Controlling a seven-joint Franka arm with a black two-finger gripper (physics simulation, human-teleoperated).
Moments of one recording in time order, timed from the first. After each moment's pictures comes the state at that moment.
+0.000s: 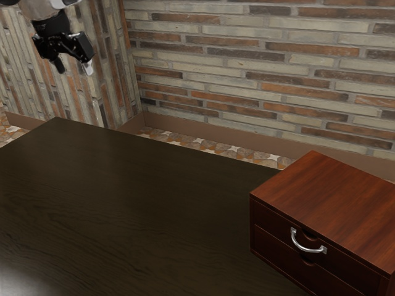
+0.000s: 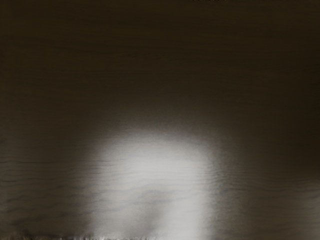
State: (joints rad) arm 0.00 -0.04 0.21 -1.48 -0.06 1.58 0.12
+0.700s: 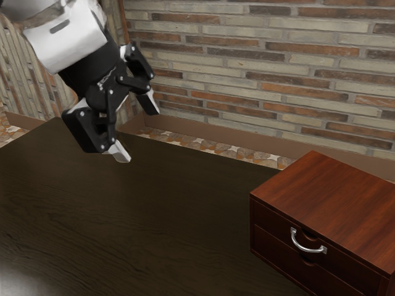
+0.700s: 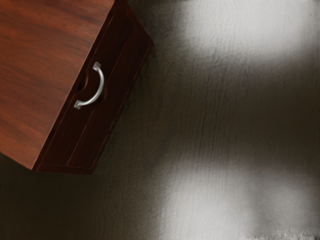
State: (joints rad) arm -0.50 -0.49 -0.17 -1.77 -0.10 1.58 0.75
